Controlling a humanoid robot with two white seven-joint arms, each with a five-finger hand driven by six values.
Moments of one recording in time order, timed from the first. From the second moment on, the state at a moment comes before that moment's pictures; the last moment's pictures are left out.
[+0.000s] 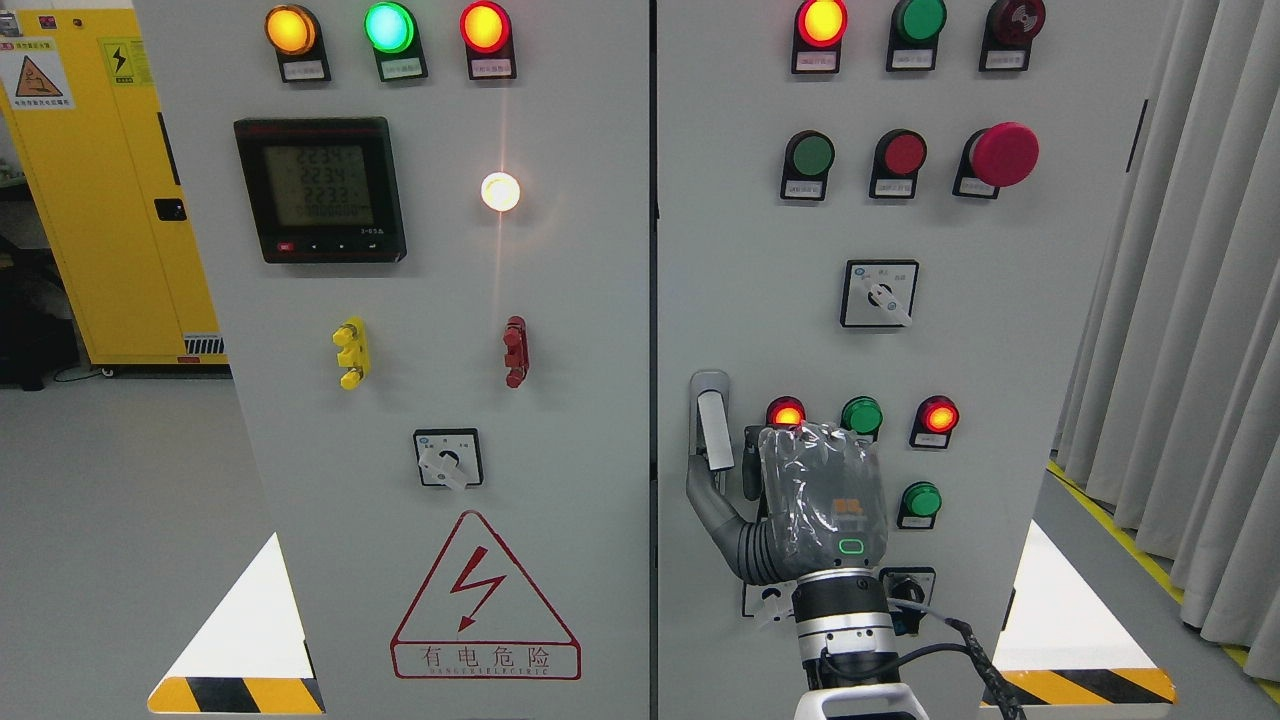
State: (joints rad) left arm -0.04 -0.11 -0.09 -0.04 0.15 -0.05 -0.03; right arm -0.49 0.10 0.29 -1.72 1.33 0.25 -0.07
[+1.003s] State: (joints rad) left arm -0.04 -0.11 -0.09 -0.04 0.15 -0.05 -0.03; right arm -0.47 0.10 0.29 -1.74 1.33 0.26 -0.08
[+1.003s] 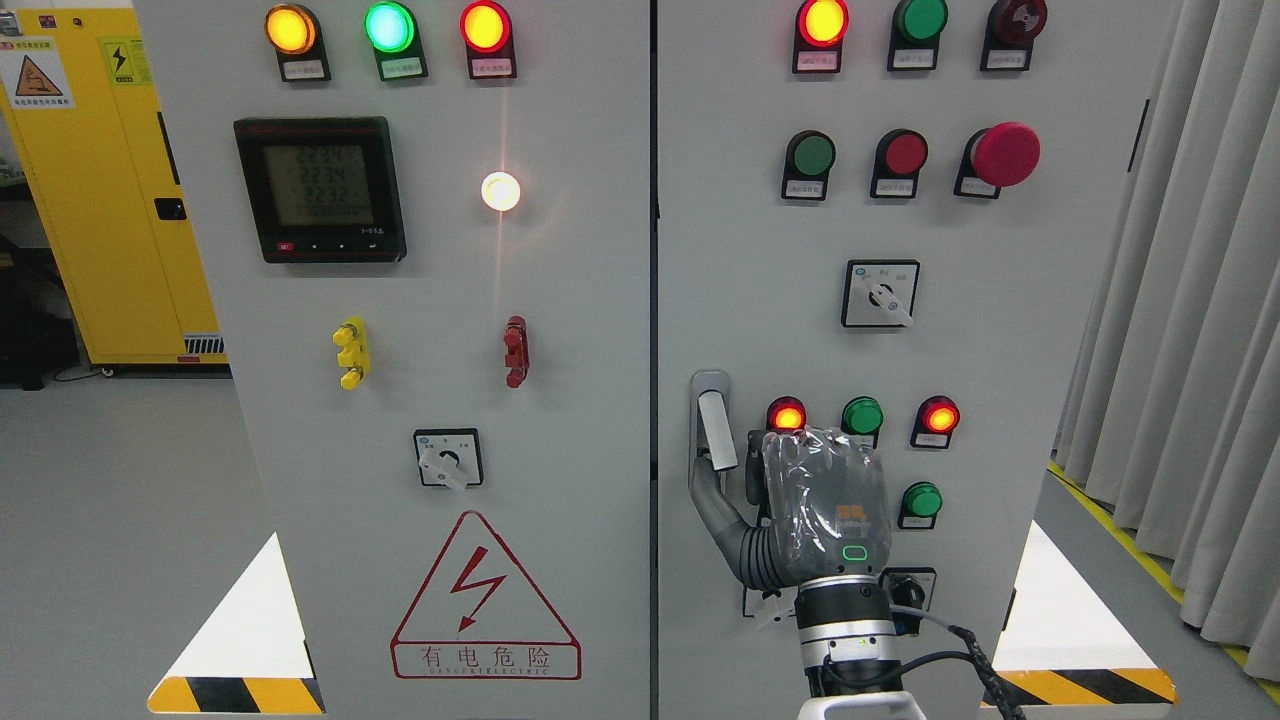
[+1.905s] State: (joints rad) left arm -0.04 -0.11 -0.09 -0.04 0.15 -0.05 -0.03; right arm -0.46 0.10 0.29 -1.75 1.33 0.27 -0.07
